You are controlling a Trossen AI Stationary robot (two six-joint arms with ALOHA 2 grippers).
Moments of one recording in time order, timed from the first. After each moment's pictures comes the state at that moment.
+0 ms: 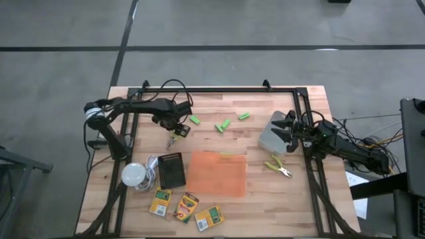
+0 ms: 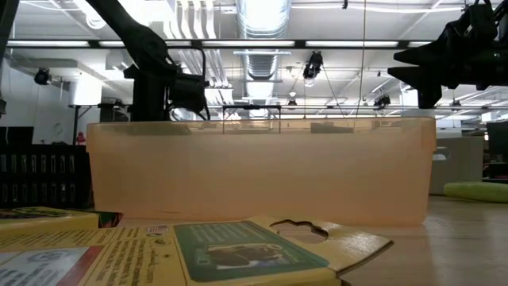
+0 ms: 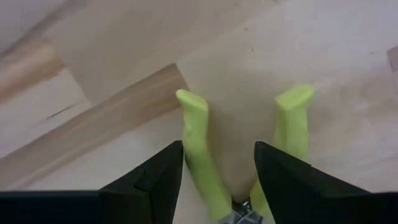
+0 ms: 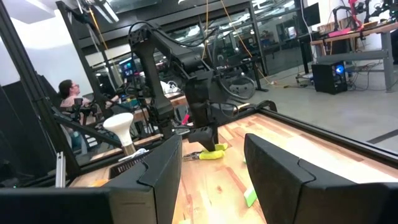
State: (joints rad) left arm 0.46 1.63 0.93 -0.77 -0.05 -0.64; right arm -0.33 0.00 0.01 0.13 -0.13 0.34
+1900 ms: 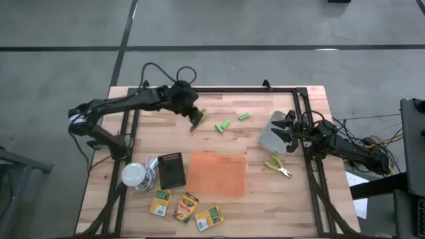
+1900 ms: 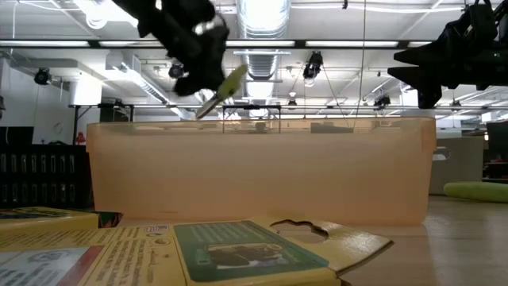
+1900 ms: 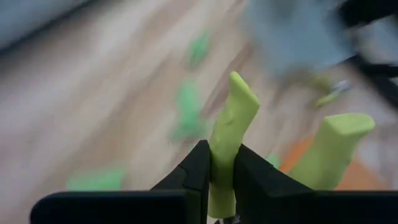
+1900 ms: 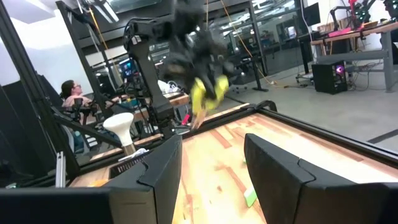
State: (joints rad) left arm 0.40 1.41 1.14 -0.41 0.17 -0.35; right arm -0.33 0.00 0.01 0.13 -0.13 0.34
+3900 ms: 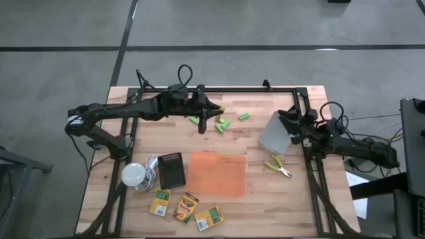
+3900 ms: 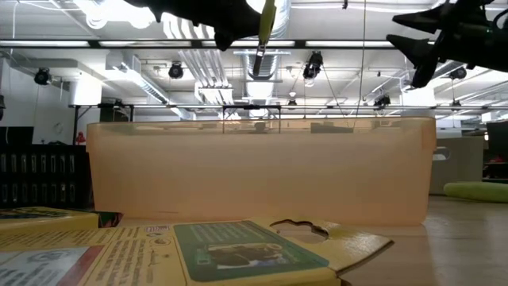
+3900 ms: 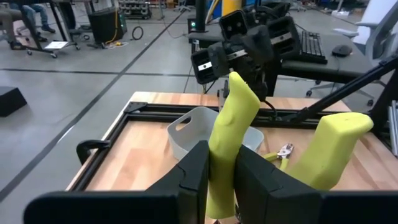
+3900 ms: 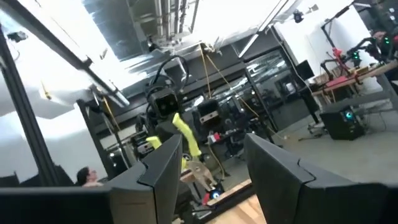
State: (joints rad) left arm 0.26 1.40 1.14 0.09 0.16 0.04; right arm -0.26 0.25 0.01 0.67 0.05 0.47
